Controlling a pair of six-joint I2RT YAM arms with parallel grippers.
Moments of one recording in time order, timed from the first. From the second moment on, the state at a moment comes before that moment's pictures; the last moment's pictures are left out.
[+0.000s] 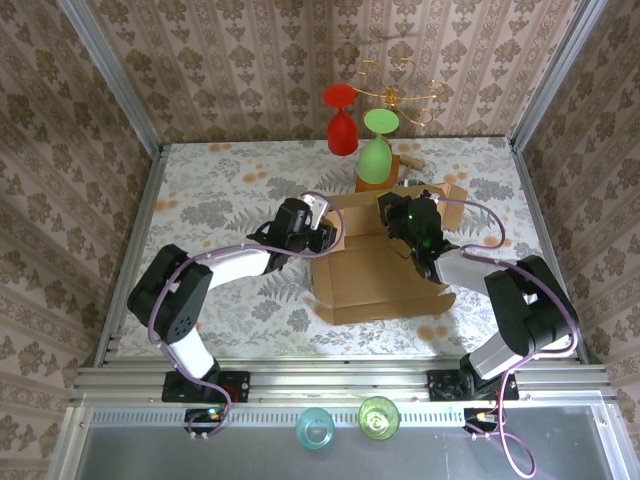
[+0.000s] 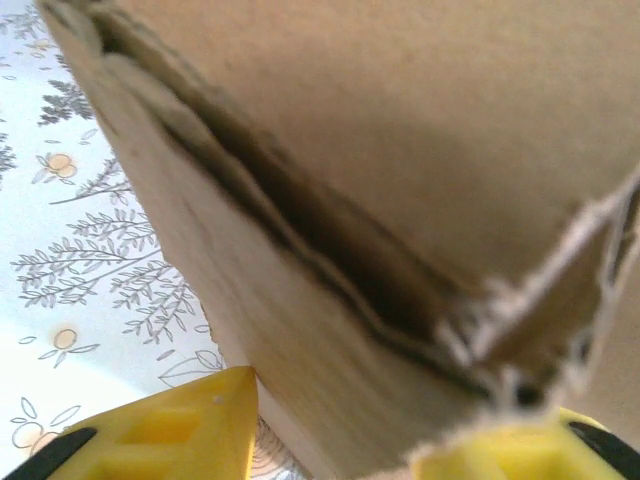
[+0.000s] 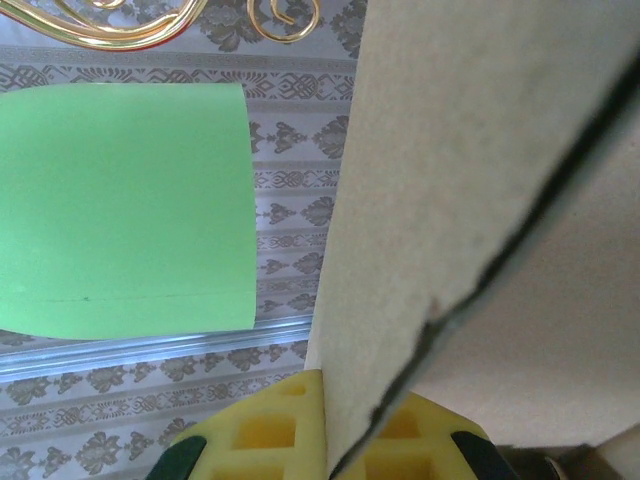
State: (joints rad) left arm -0.69 1.70 0.93 0.17 0.07 -0.17; right arm 0.37 1.56 0.69 0.64 -0.01 1.50
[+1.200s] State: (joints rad) left arm -0.72 1.83 1.09 0.06 -0.24 -0.25; right arm 0.41 1.56 0.74 0.55 0.10 1.58
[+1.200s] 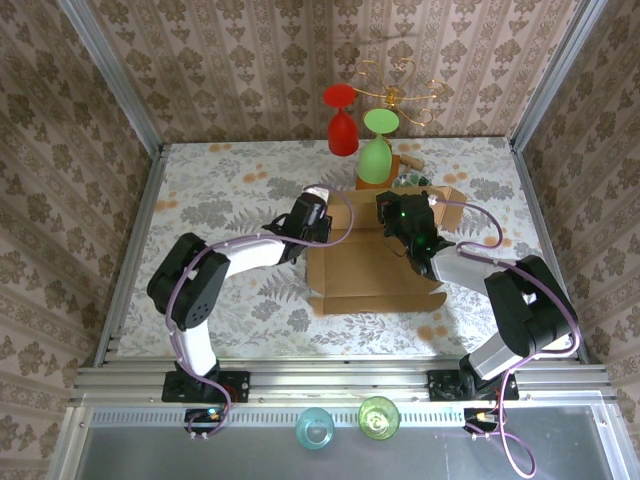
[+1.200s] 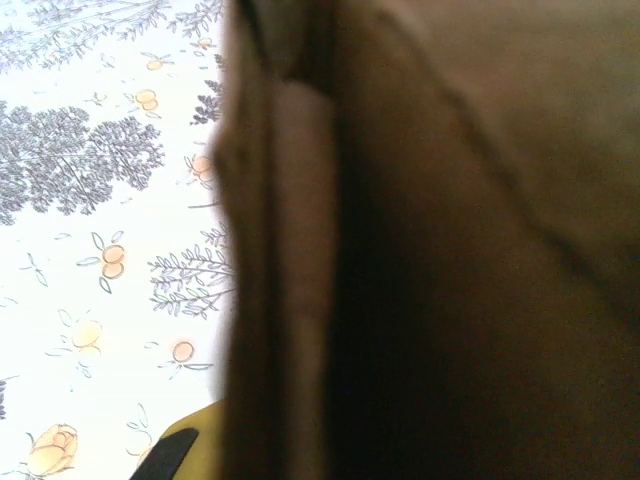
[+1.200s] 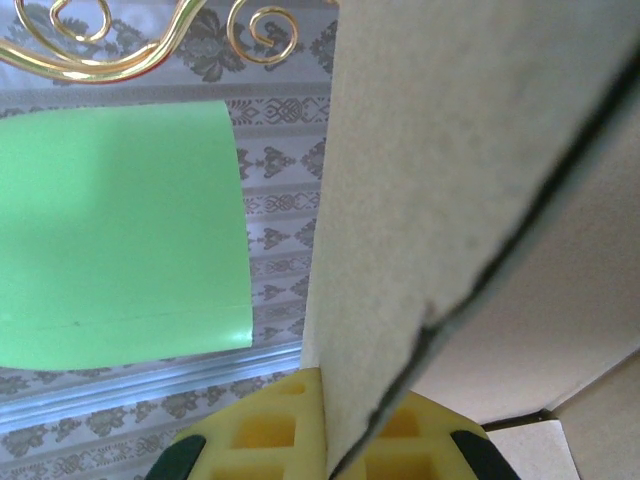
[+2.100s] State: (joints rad) left arm -0.68 1.66 0.94 -0.01 -0.39 -0.11; right arm 0.45 1.15 0.75 0.07 0.21 1.56
